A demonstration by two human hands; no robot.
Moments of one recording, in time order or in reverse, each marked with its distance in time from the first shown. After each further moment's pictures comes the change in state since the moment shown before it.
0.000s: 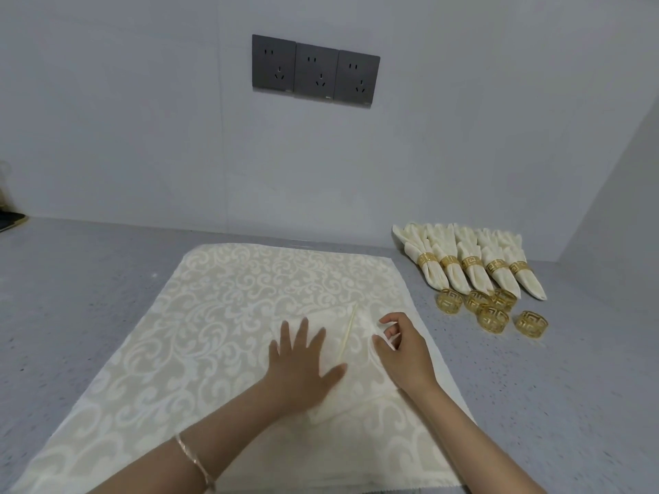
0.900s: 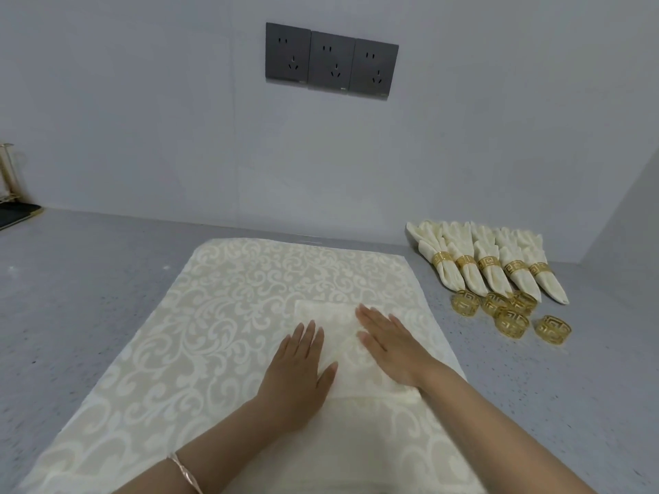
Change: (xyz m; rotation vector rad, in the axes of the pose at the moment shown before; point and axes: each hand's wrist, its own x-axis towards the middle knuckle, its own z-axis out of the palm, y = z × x) left_hand 0.000 -0.026 0.022 0.072 0.188 0.116; right_hand 0.032 -0.004 0.012 -0.717 -0.642 -0.290
